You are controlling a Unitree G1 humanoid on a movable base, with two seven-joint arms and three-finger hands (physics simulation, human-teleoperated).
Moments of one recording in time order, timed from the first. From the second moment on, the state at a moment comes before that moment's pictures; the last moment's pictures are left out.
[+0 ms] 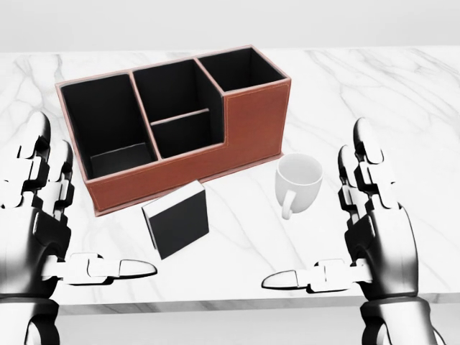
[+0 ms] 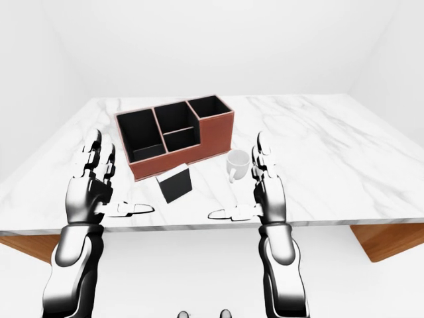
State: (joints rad) left arm 0.01 0.03 0.09 -0.46 -0.01 0.09 -0.07; right arm 0.06 -0.02 -0.02 -0.48 0.01 0.09 0.07
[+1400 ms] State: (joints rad) left arm 0.01 0.03 0.09 -0.47 -0.01 0.09 -0.07; right arm 0.06 -0.01 -0.01 -0.50 -0.02 0.09 0.05
